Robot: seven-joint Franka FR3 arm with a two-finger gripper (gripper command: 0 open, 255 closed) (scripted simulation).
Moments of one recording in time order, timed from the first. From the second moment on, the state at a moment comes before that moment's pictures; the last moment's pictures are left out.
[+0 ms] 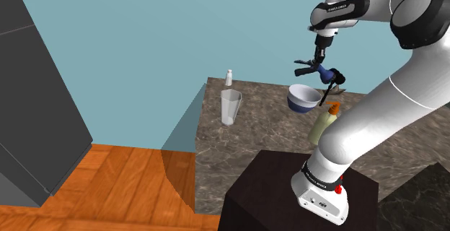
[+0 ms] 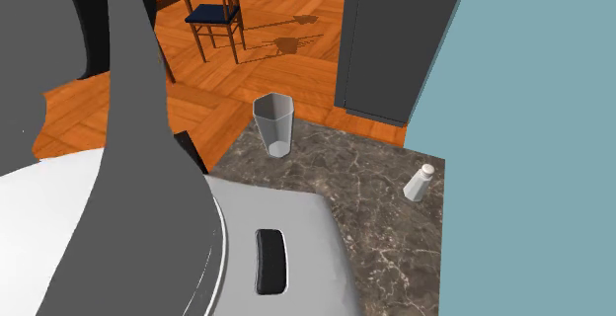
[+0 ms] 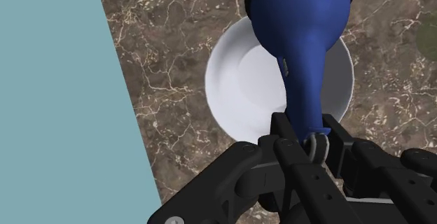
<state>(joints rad) -0.21 -0.25 -0.76 -2.11 -0.34 1.94 -1.24</state>
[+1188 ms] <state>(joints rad) -0.21 -0.17 -0.82 -2.25 -0.32 2.17 -1.24</state>
